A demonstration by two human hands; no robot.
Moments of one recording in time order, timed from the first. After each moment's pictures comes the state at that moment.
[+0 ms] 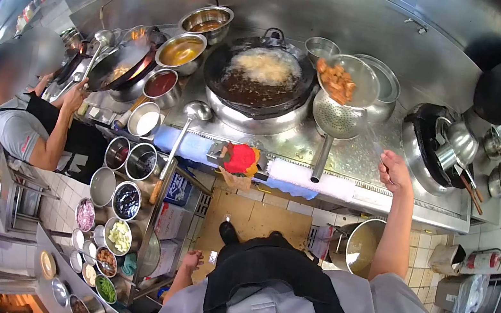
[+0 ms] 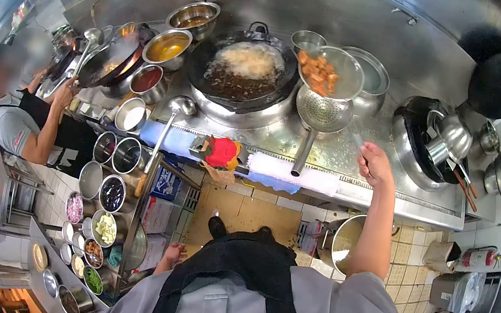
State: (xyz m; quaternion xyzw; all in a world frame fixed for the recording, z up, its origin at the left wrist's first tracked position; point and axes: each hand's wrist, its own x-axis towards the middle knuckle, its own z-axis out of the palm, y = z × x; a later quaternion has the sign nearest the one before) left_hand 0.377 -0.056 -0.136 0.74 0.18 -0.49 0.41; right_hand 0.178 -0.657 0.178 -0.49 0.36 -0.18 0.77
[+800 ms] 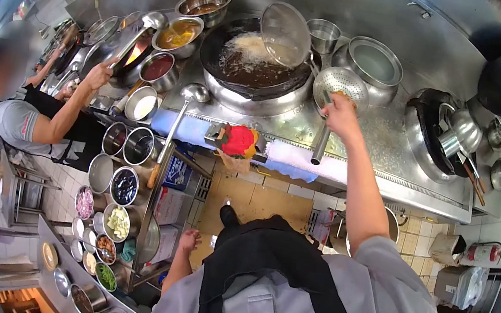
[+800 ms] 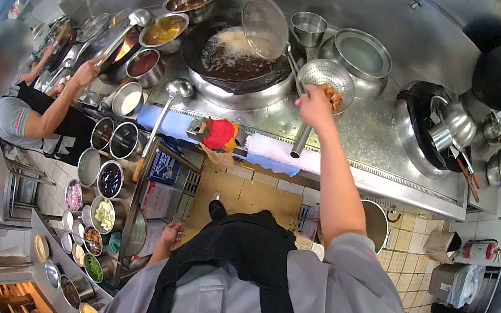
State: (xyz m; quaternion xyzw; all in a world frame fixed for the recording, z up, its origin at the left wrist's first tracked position) left_hand 0.391 -0.051 -0.157 0.73 0.15 -0.48 0.47; right_hand 0.325 -0.609 0.167 -0.78 0.36 -0.20 0.46
